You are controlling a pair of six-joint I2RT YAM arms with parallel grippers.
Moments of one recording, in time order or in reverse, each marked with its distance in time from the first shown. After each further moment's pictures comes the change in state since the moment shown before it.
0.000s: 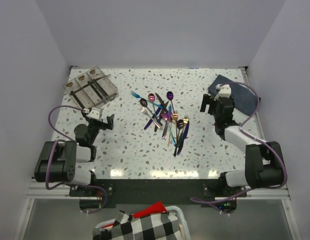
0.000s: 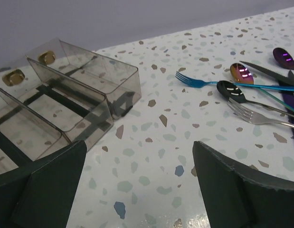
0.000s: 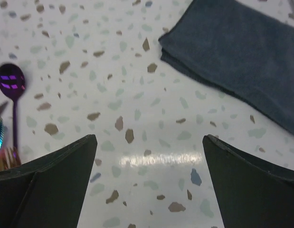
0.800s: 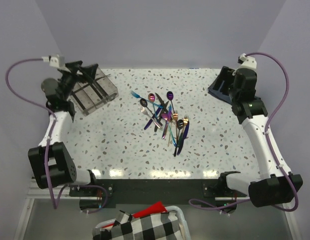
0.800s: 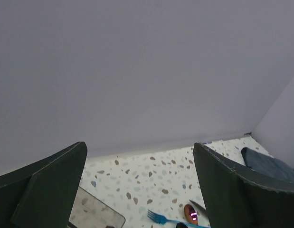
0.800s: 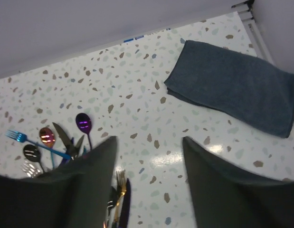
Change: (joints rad) left arm 0.211 -0.050 0.803 -0.513 0.314 -0.535; right arm -0.006 -0.190 0.654 -0.856 0.052 0.198
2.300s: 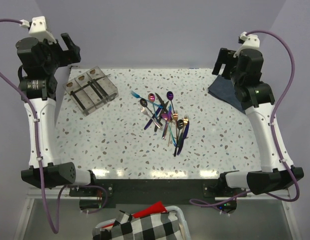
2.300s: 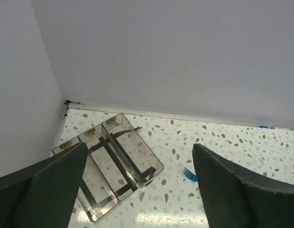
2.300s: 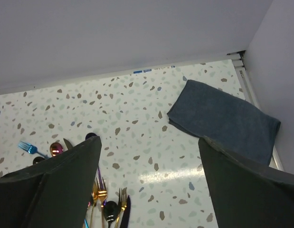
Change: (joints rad) left arm -0.069 -0.003 0.845 -1.286 -0.445 0.292; right arm 0.053 0.133 0.372 -0.162 0.035 -0.102
